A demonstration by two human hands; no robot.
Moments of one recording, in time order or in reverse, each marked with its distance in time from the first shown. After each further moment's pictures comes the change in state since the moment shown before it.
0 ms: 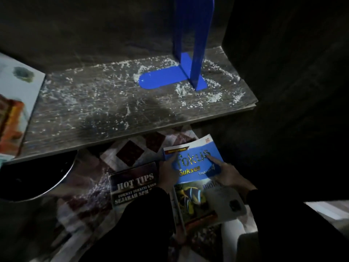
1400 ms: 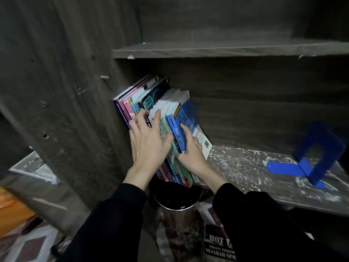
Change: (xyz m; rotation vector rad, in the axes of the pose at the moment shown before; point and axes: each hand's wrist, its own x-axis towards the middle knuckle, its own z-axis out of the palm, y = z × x) left_hand -0.269 0.032 -0.394 0.596 1.329 0.290; right_hand -0.125 -0.486 0.113 0.086 0.001 -0.808
